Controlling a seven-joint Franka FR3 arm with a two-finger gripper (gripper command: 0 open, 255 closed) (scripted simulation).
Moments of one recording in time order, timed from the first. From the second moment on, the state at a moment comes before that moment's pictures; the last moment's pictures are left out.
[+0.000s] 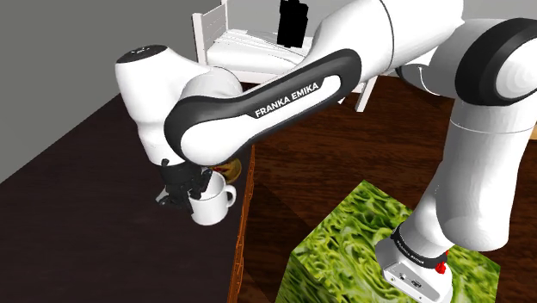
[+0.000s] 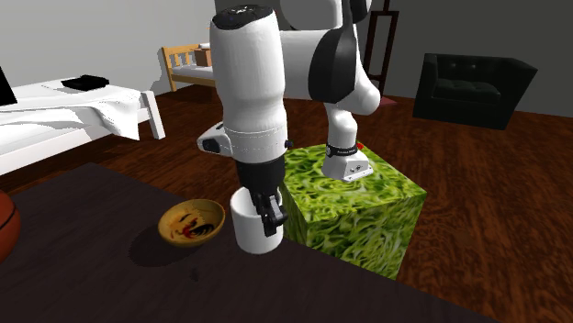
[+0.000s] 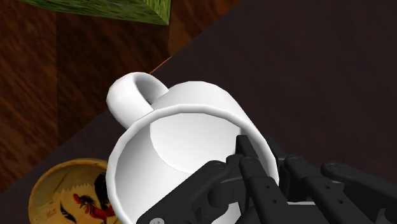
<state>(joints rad) 0.28 0.36 0.60 -1.70 -0.18 1.94 0.81</state>
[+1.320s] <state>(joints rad) 0.16 0.33 0.55 -1.53 -0.16 1.75 0.61</state>
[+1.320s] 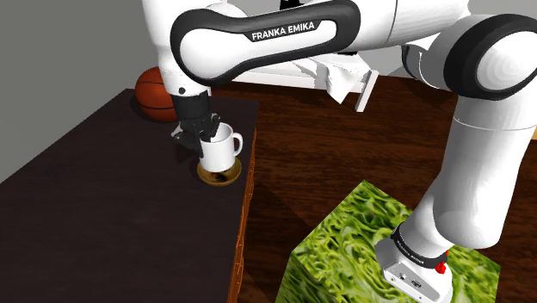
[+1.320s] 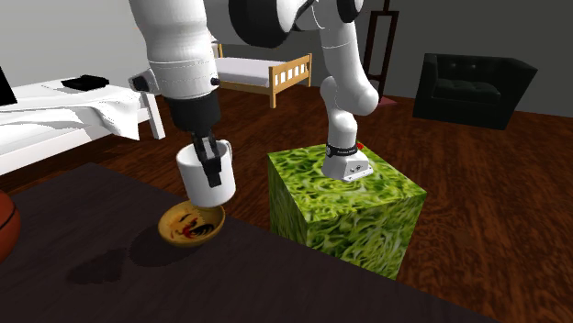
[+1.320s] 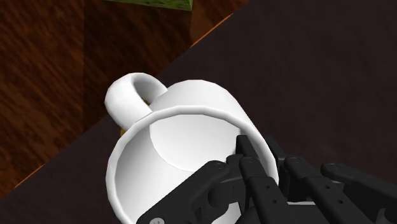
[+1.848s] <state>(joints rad) 0.11 0.38 0.52 -1.48 -0.18 1.75 0.52</state>
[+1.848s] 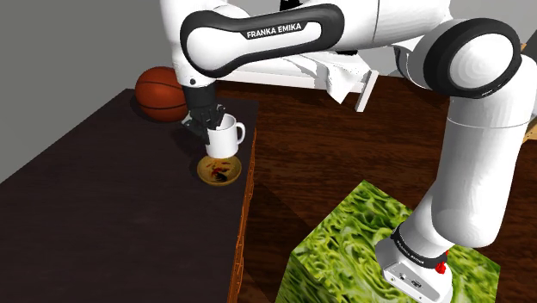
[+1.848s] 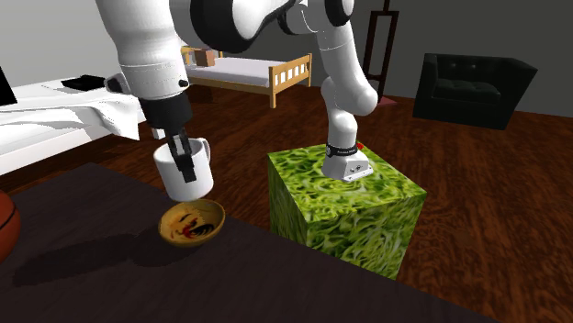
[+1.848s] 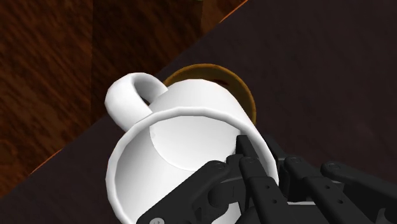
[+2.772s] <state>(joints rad) 0.11 0.42 0.50 -1.61 -0.20 1.92 0.53</state>
